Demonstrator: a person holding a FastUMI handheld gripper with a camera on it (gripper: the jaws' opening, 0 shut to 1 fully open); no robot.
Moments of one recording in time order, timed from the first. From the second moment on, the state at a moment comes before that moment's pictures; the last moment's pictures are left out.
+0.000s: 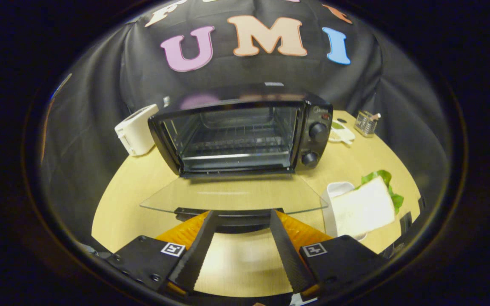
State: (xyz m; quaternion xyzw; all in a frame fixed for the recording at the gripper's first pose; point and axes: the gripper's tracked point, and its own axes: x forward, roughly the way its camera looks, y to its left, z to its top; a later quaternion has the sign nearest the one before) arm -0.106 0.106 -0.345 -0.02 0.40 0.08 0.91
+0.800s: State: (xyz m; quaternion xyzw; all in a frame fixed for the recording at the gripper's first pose) arm -0.121 0.102 -0.402 -0.05 0.49 0.10 0.86
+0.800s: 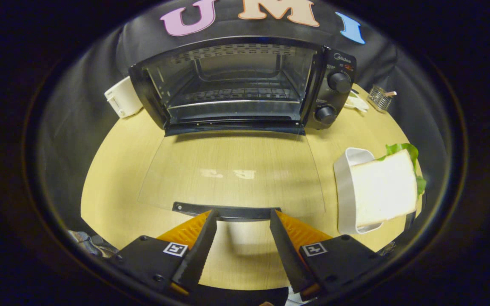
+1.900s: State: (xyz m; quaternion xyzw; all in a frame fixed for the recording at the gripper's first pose) arm -0.067 -0.158 -0.319 -0.06 0.55 0.15 0.82
